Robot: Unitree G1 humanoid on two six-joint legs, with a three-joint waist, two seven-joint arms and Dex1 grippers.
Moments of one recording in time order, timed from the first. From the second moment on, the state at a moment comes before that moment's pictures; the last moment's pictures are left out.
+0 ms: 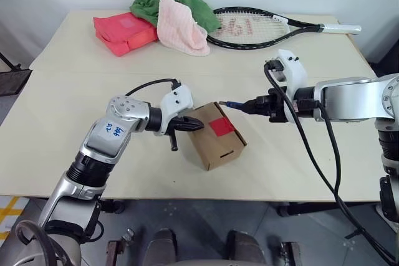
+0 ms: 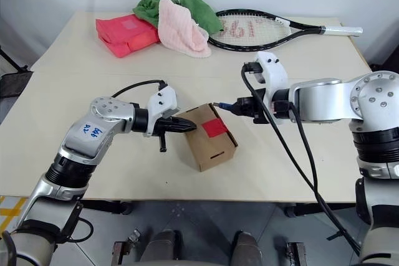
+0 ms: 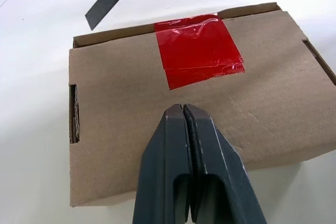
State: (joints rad) left arm -0.78 0.57 -0.26 -0.07 -0.17 0.68 -0.98; right arm -1.00 -0.89 0.17 0.00 1.96 1.30 -0.54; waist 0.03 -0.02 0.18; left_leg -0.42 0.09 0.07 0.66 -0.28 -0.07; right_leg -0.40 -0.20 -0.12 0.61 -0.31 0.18
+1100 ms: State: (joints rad) left arm -0.79 0.56 -0.28 -0.07 -0.17 0.68 -0.98; right arm -1.02 -0.99 0.30 -0.07 1.96 1.33 -0.48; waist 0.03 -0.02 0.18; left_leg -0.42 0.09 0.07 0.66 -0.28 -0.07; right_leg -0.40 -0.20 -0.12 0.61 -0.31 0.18
